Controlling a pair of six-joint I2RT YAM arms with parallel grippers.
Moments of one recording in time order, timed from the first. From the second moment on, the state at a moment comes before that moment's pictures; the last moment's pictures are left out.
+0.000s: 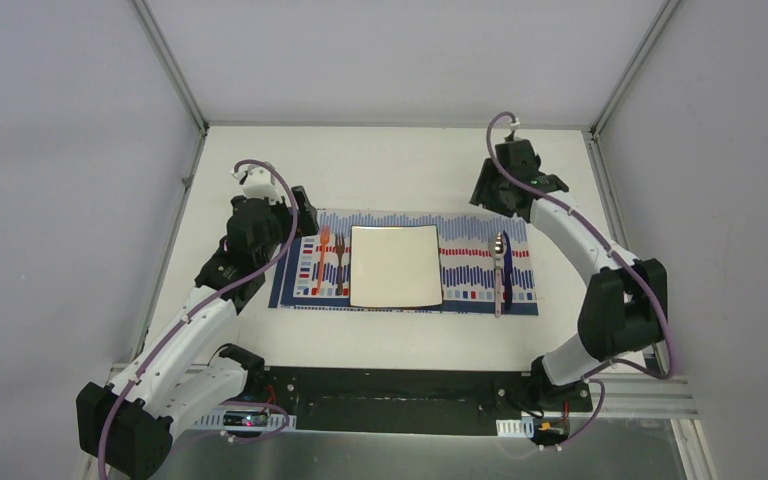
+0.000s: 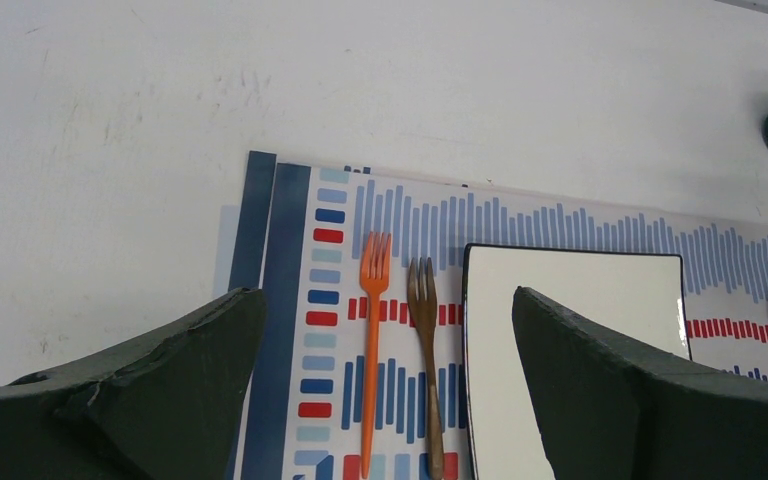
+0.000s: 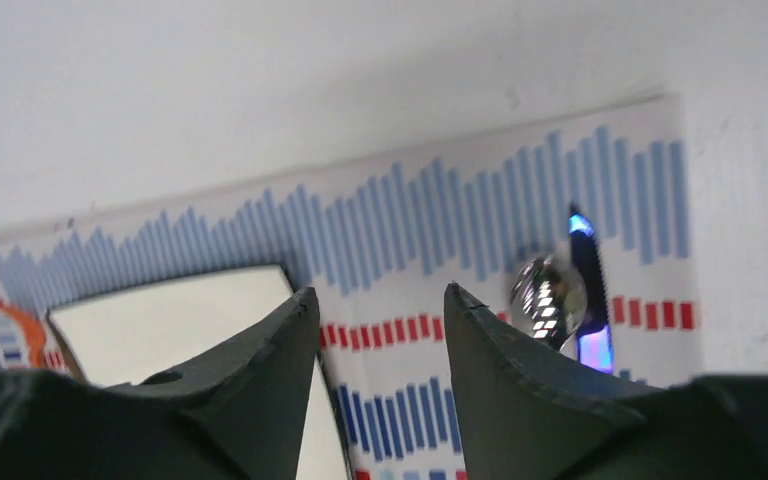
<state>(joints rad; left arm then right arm) -0.40 0.88 0.71 -0.06 -0.25 -0.30 0.34 1.53 1.20 -0.53 0.10 0.53</state>
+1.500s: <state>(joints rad) -0.40 1.04 0.77 -0.06 -0.22 -0.29 -0.04 2.35 2.02 -0.63 0.21 0.30</state>
